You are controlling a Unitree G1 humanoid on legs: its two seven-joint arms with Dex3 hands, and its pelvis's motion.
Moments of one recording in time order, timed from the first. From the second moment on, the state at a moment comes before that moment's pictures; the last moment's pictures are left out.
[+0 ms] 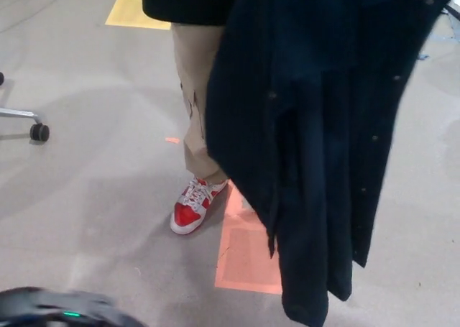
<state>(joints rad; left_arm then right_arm) 0.18 0.70 0.05 -0.12 -0.46 0.00 -1.28 -1.92 -0.22 0.63 1.33 -0.59 -0.06 -0.09</state>
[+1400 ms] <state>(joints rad) -0.64 0.06 -0.25 0.43 -0.23 0.34 -0.67 -1.79 0.14 0.22 0.73 -0.35 -0.12 0.30</state>
